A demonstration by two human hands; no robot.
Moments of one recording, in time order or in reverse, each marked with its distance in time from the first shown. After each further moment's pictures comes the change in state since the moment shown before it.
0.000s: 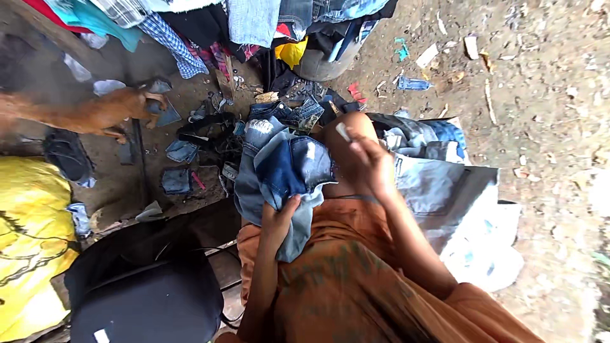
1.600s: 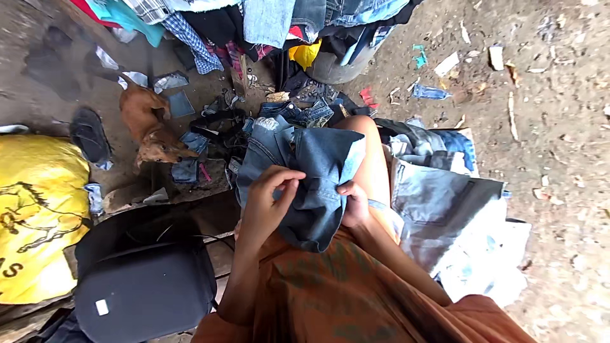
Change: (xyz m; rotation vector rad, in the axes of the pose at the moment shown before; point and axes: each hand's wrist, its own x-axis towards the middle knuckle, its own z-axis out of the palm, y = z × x) left_hand 0.017 0.041 -0.016 0.512 -0.175 0.608; right_hand -0.052 -0.022 0.043 1.734 -0.348 0.359
